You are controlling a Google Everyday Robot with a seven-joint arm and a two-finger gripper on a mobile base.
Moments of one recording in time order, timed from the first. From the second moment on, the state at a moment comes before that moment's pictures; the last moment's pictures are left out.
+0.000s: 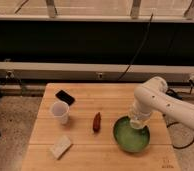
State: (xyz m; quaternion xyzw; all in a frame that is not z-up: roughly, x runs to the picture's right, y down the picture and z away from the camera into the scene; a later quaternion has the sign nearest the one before) arm 0.225 0.180 0.757 -0.35 -0.10 -0.32 0.87
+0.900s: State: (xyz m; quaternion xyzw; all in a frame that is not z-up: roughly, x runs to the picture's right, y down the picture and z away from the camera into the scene) arm 0.189 0.219 0.755 -0.43 -0.15 -0.49 0.75
